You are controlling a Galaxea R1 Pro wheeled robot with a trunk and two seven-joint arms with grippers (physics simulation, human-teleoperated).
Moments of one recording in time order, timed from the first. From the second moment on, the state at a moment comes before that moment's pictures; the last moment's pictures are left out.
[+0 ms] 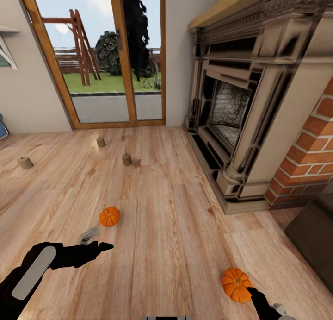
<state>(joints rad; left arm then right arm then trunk) -0.37 0.37 -0.09 -1.21 0.99 0.99 -0.02 -0.46 -0.25 0.42 -0.16 -1.76 0.13 0.14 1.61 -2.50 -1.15</state>
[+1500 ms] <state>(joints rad) -0.37 0.37 -0.10 -1.21 0.99 0.99 -0.02 -0.46 -0.25 0.41 -0.15 -1.76 0.01 0.32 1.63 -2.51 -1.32</state>
